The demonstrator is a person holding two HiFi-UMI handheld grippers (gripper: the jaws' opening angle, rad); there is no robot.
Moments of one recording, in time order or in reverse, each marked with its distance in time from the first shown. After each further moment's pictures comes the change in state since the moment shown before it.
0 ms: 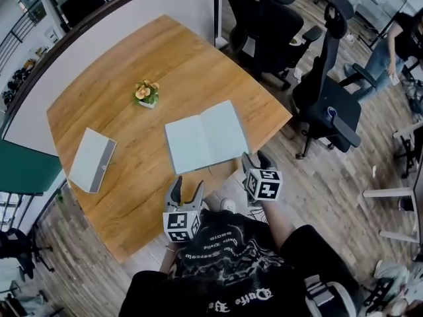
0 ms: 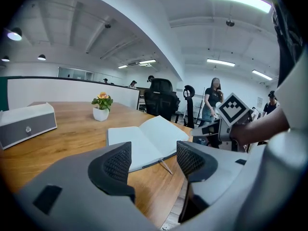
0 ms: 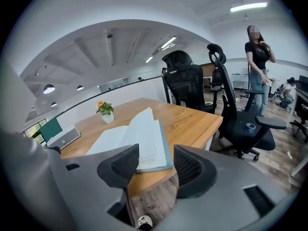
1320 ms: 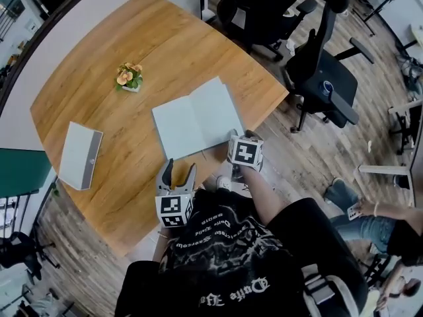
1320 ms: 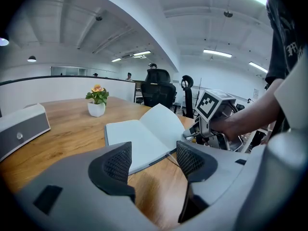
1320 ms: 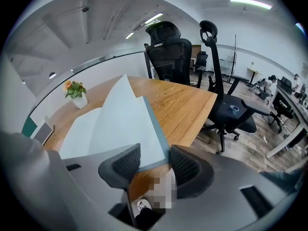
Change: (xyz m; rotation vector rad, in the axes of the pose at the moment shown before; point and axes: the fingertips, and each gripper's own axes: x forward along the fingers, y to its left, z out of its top) left arm 0.032 0.021 -0.015 0.071 0.086 -0.026; right arm 0.056 -0.014 -0.050 0.121 0.337 -0.256
